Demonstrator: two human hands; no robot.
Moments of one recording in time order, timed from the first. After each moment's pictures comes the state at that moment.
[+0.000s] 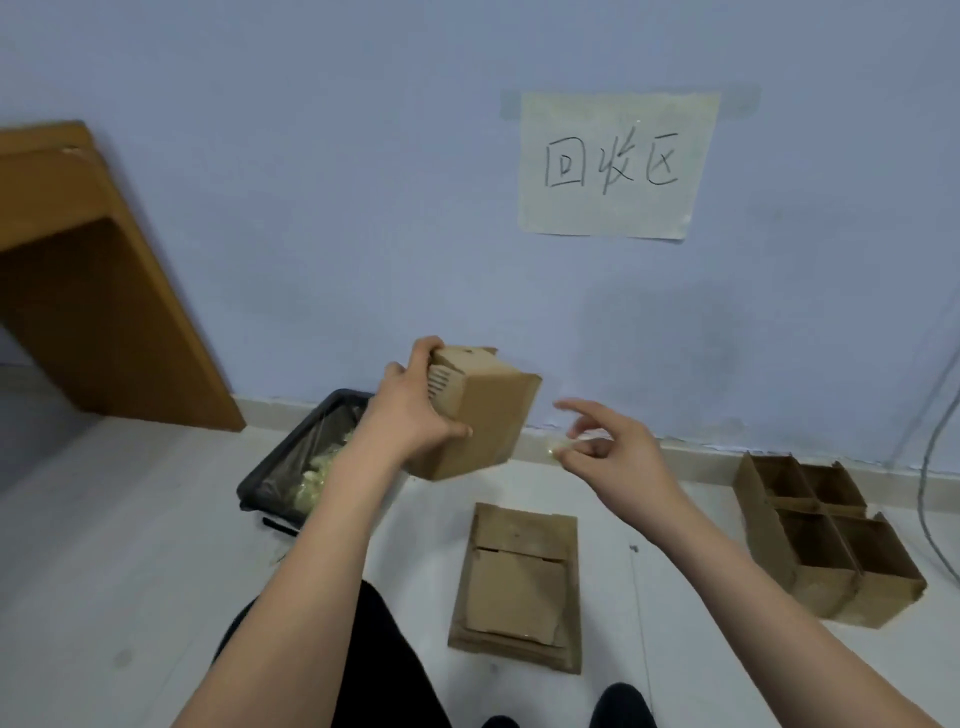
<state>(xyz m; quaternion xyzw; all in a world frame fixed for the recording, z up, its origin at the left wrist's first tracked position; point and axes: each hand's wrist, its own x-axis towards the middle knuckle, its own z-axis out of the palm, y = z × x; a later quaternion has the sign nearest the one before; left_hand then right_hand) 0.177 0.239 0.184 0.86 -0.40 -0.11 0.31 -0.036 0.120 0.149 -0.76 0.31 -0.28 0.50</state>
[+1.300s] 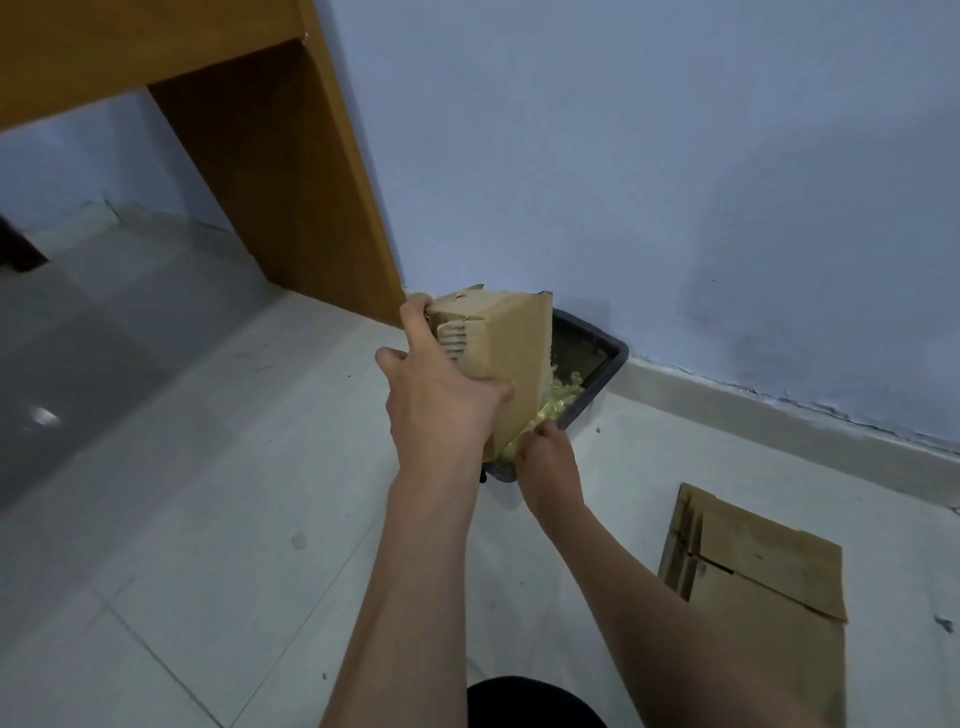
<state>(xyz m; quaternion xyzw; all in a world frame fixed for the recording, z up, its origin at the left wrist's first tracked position) 0.340 0.339 0.102 0.89 -0.05 -0.05 0.45 0.342 0.221 -0.138 -0.88 0.29 -0.12 0.36</state>
